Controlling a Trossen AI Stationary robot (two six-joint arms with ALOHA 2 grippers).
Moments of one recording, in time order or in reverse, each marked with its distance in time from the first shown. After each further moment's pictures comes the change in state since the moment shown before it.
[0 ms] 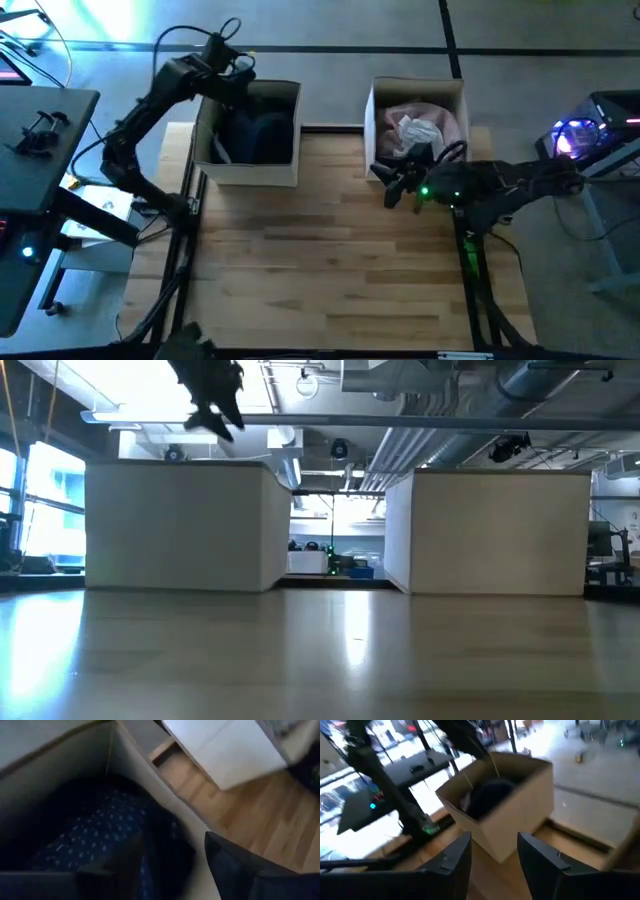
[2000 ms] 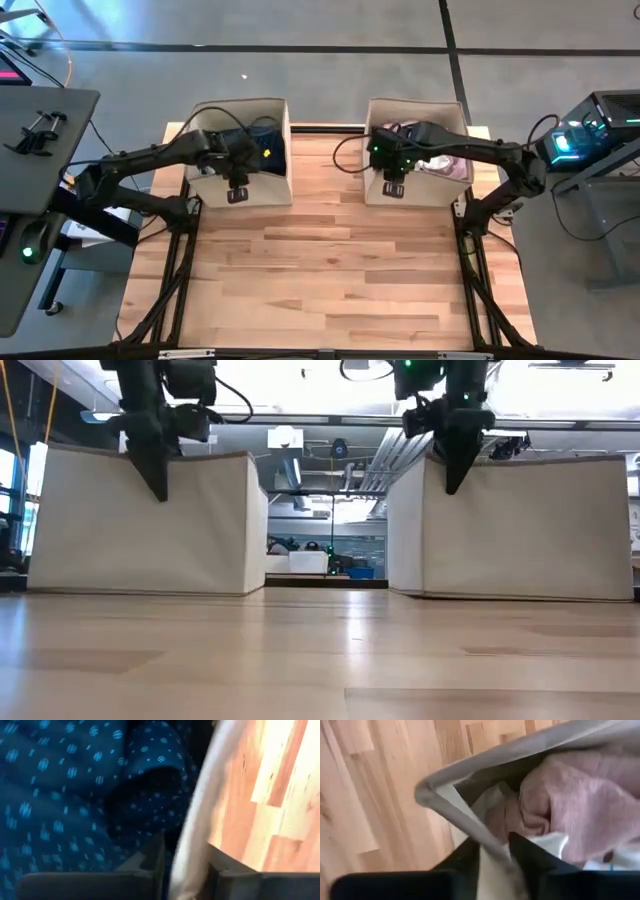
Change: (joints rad) left arm -0.417 -0.285 -0.717 0.067 -0.327 0.285; right arm -0.572 0.389 0.098 -0.711 -0.624 -0.746
